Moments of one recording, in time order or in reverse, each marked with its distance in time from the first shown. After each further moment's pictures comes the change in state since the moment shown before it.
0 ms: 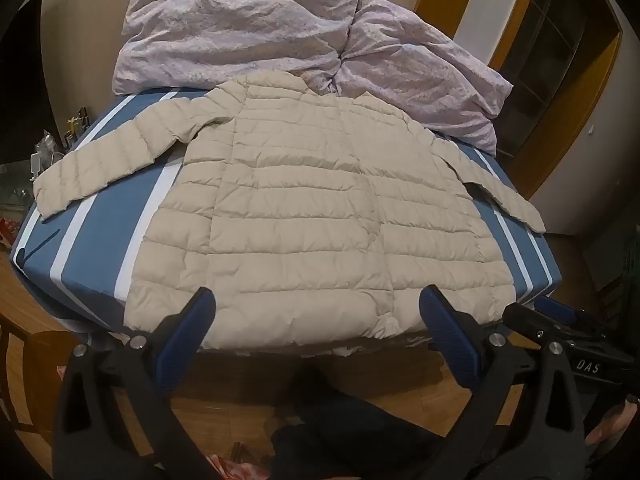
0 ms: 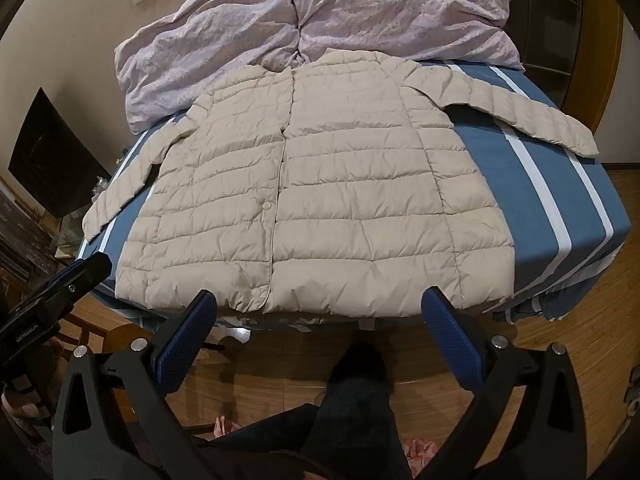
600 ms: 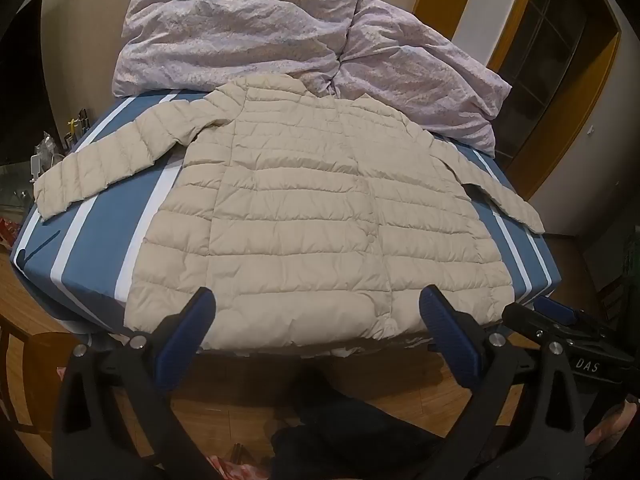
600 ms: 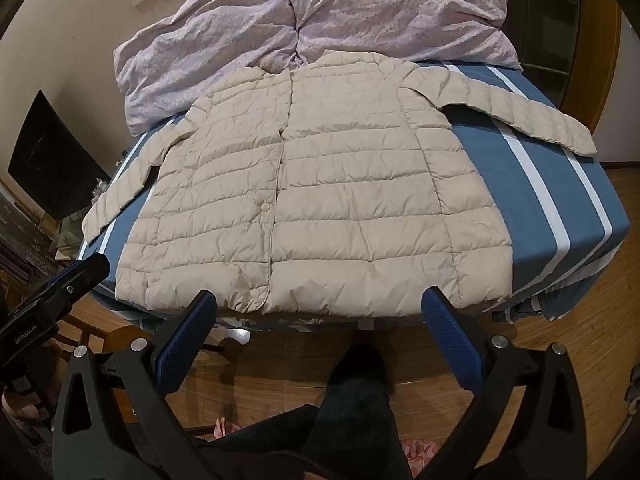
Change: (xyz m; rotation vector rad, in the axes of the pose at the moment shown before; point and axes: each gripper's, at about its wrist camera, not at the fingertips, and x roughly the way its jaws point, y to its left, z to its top) left arm 0.002 0.000 0.001 0.000 0.003 0.002; right arm -0.002 -0.002 0.000 0.000 -0.002 0.000
